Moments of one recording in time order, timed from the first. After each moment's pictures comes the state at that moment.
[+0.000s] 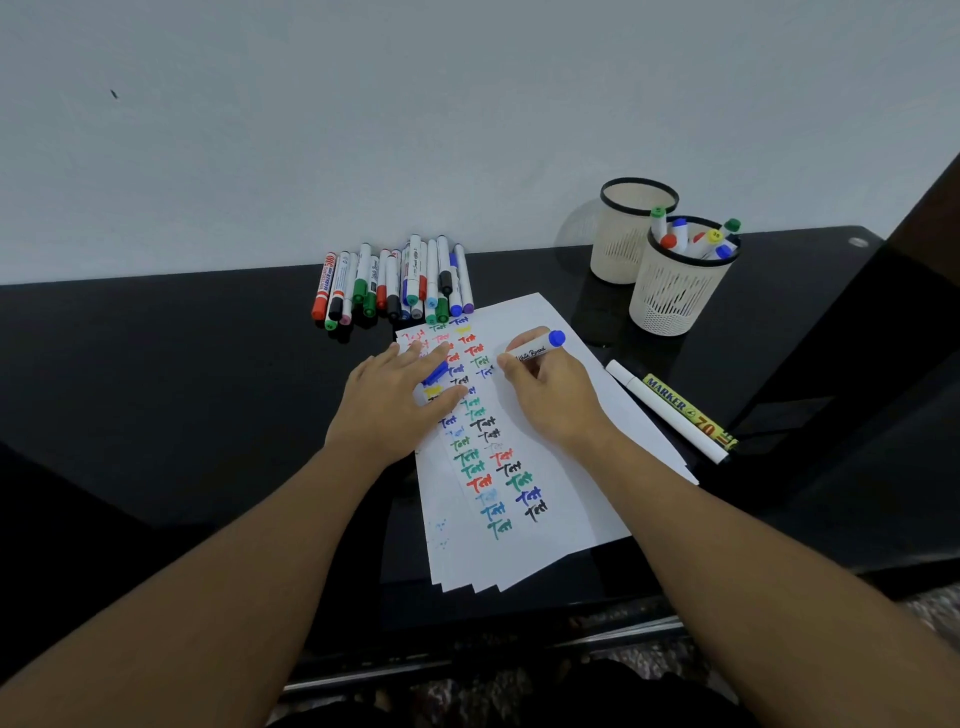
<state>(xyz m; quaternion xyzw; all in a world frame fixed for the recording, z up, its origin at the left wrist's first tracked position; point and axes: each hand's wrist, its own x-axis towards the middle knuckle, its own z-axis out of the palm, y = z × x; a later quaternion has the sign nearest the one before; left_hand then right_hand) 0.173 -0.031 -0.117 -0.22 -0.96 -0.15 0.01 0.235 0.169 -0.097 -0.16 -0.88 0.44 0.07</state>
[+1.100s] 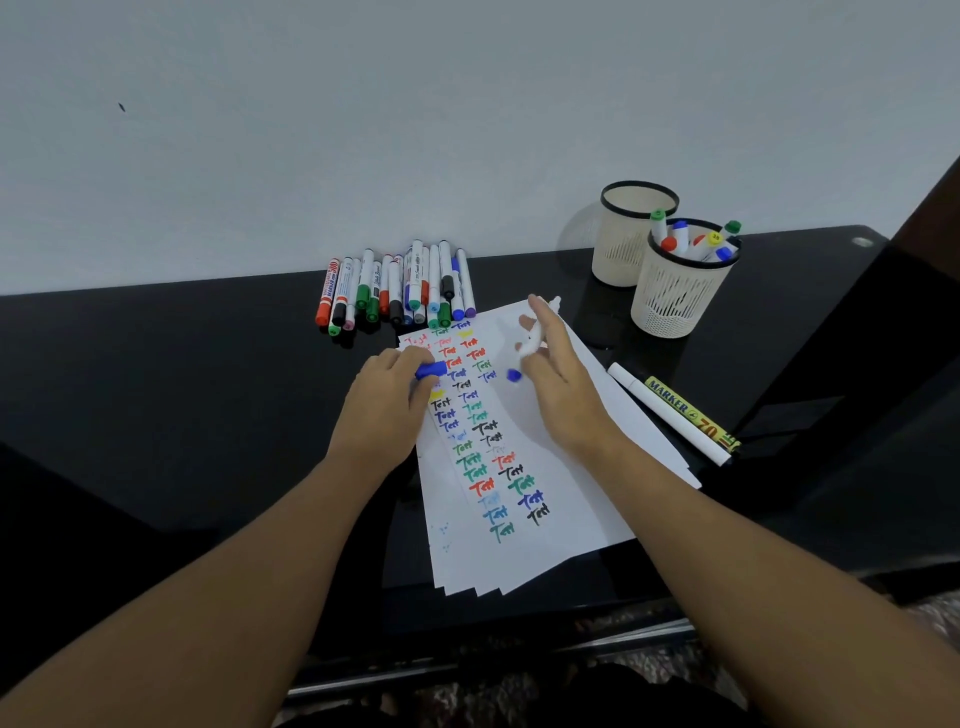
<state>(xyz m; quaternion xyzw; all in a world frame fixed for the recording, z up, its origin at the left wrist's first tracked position) 0.181 -0.037 -0.116 -0.23 -0.93 -0.27 0.11 0.246 0.172 -0.094 -0.03 -0.80 0.59 0.13</state>
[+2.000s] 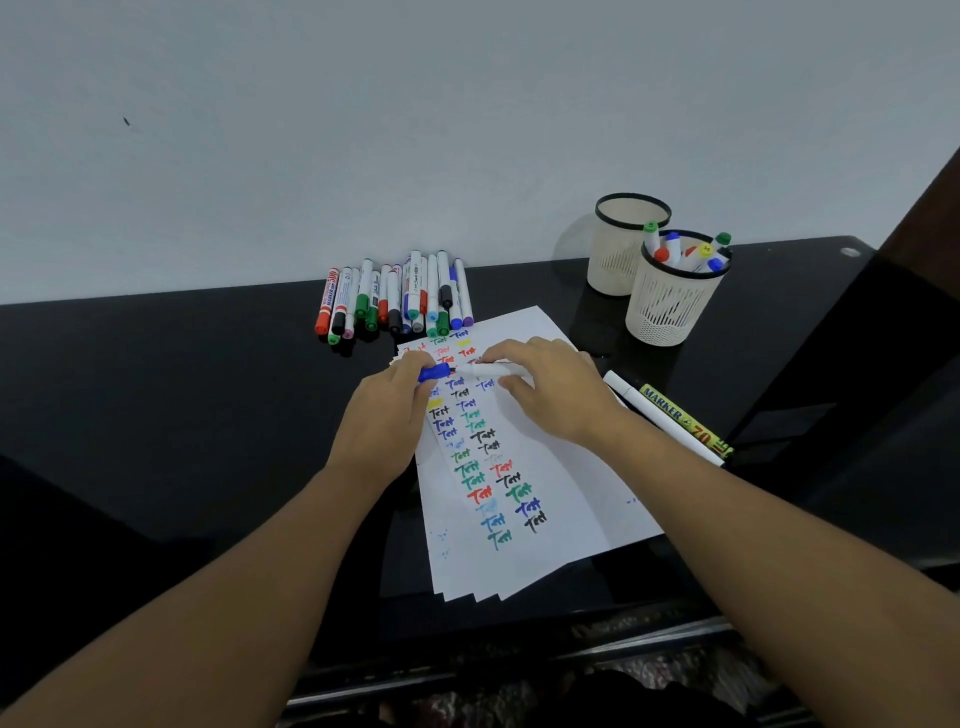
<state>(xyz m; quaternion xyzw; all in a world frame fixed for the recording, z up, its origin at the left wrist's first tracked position) 0.190 -0.033 -0.107 -0.23 -0.93 -0.27 0.11 0.230 0.188 -0.079 0.03 -0.98 0.19 0.08</state>
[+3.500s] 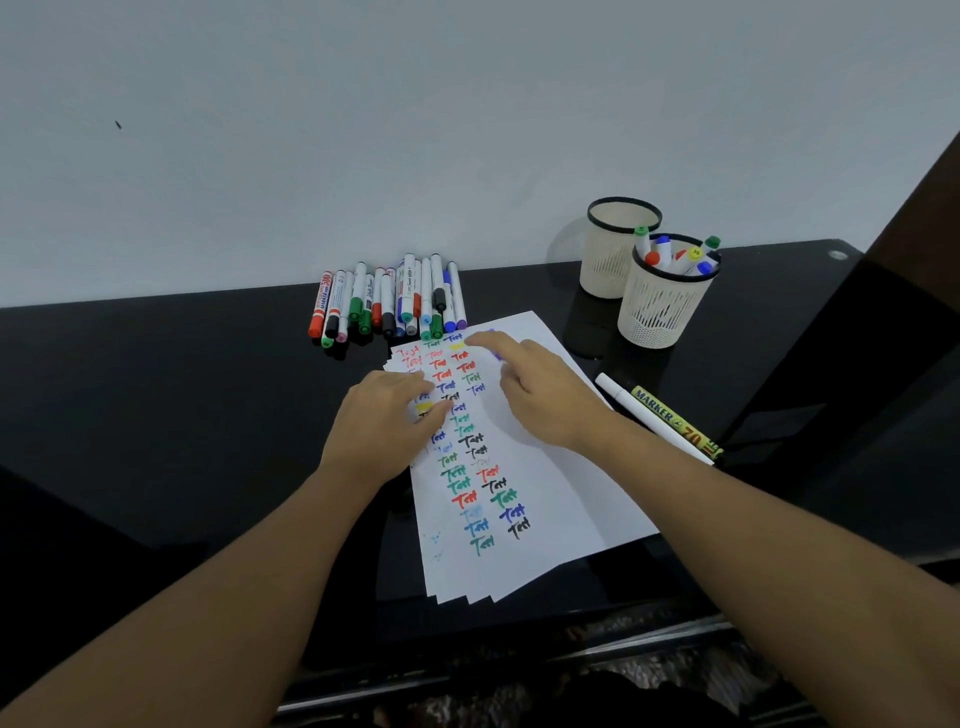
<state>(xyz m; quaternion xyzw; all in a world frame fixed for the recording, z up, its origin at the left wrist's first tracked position) 0.185 -0.036 -0.115 -0.24 -0.93 -0.25 0.12 0.235 0.184 -0.074 0.06 -0.95 0.31 0.05</state>
